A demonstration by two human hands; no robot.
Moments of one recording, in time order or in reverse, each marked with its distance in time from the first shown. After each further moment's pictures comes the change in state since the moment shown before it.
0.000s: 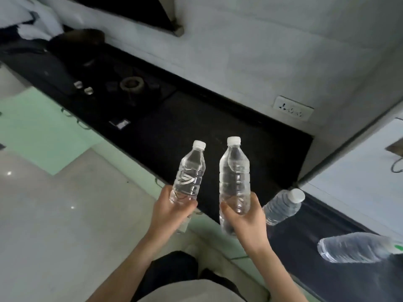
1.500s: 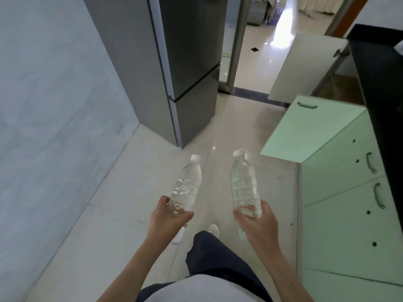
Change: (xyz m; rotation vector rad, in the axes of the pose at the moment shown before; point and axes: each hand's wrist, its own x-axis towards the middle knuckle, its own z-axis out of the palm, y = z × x) left_hand -0.089 -0.319 -0.617 -0.376 1.044 -0.648; right_hand -0.174 -0.075 0.736 -0.425 -1.028 -0.329
